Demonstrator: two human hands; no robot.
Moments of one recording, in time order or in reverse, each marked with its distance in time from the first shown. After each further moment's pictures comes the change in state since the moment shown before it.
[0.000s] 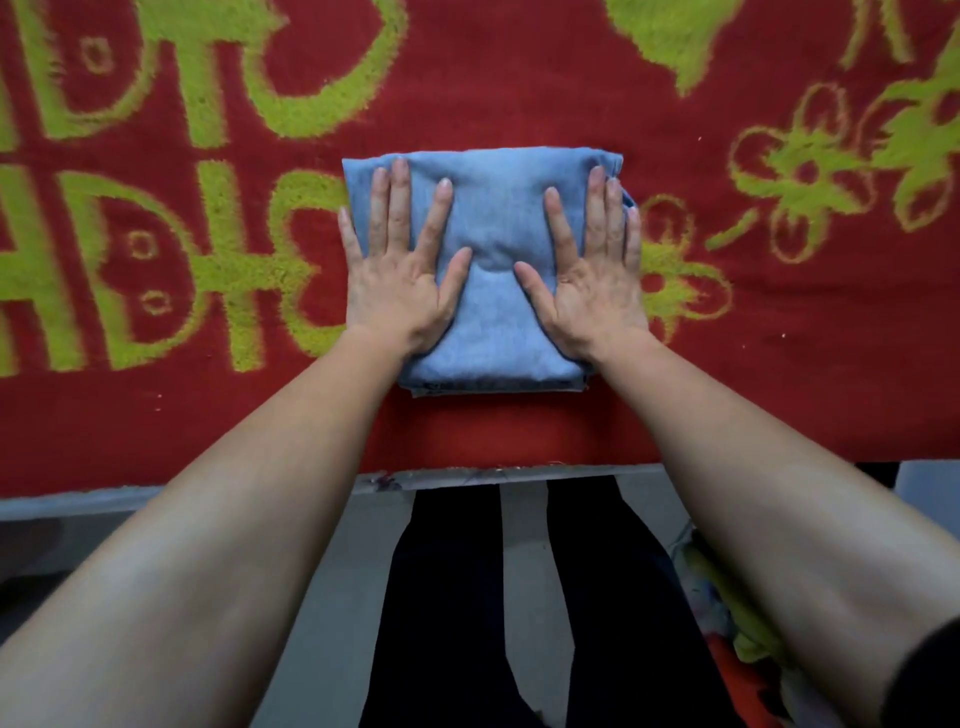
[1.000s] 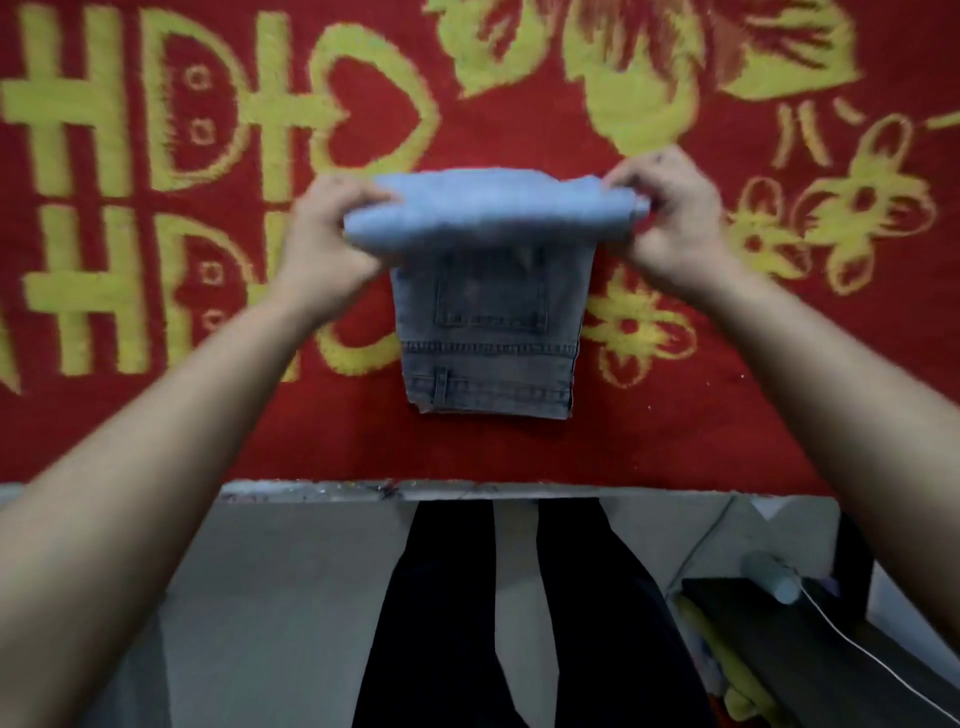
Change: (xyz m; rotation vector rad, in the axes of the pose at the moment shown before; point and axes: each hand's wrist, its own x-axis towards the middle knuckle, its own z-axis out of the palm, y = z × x) left_hand 0.004 -0.037 -0.155 -0.792 0.147 -0.030; right_hand 0.045 0.036 -0.165 0.585 0.124 -0.108
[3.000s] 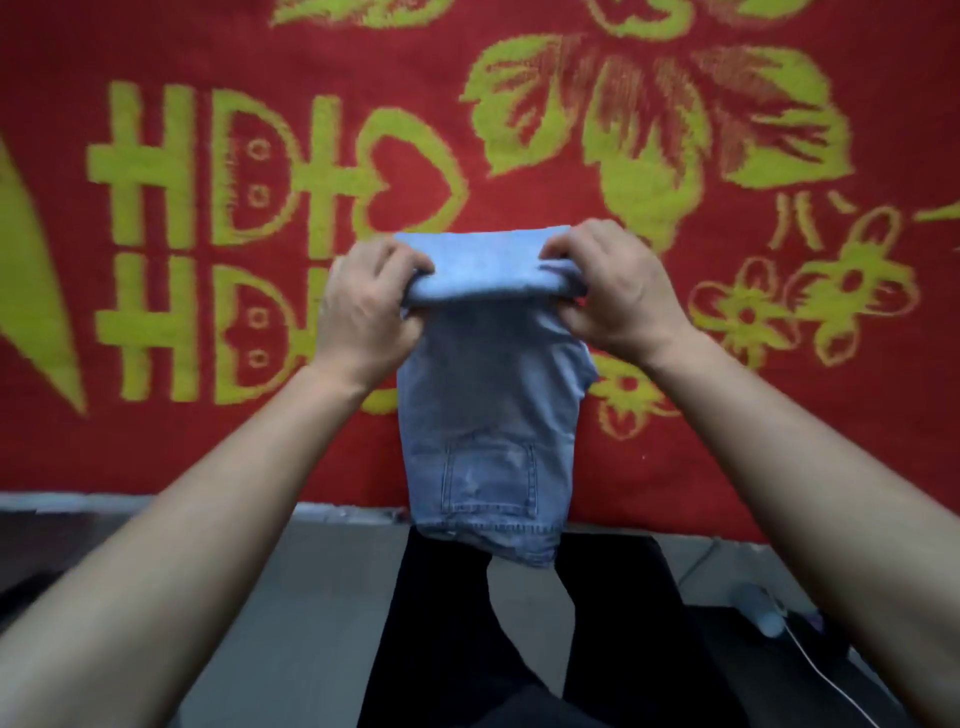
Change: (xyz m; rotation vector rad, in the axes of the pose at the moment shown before) left_hand 0.017 0.025 -0.011 0.485 0.108 0.196; right_hand 0.045 -0.054 0.006 -0.224 -0.057 -0.384
